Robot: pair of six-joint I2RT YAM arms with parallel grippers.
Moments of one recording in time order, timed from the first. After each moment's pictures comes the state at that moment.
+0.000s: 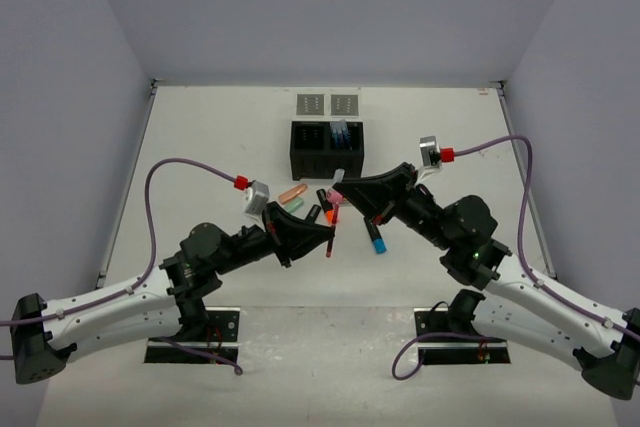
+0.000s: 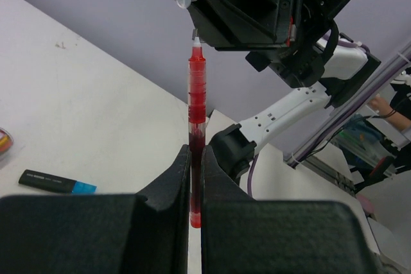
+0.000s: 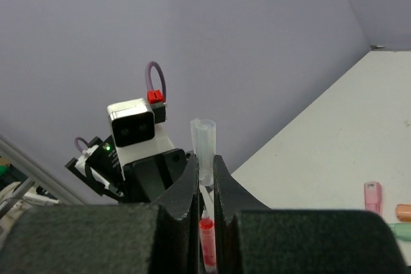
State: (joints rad) left arm -1.08 0.72 0.48 0.46 0.12 -0.57; right arm 0.91 0.78 0.69 0.41 -0.09 0.72
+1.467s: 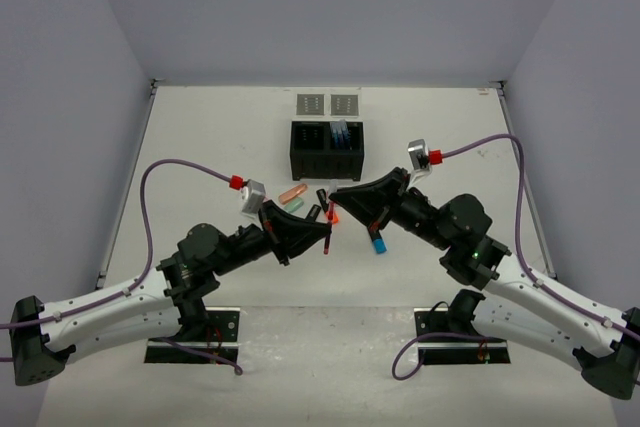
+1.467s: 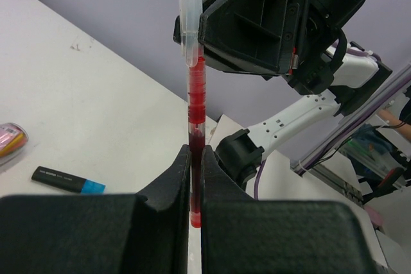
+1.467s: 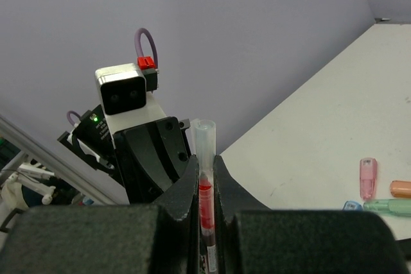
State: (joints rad) left arm -1.08 0.70 0.48 0.43 0.07 -0.57; right arm 0.92 0.79 0.69 0.34 -0.16 0.69
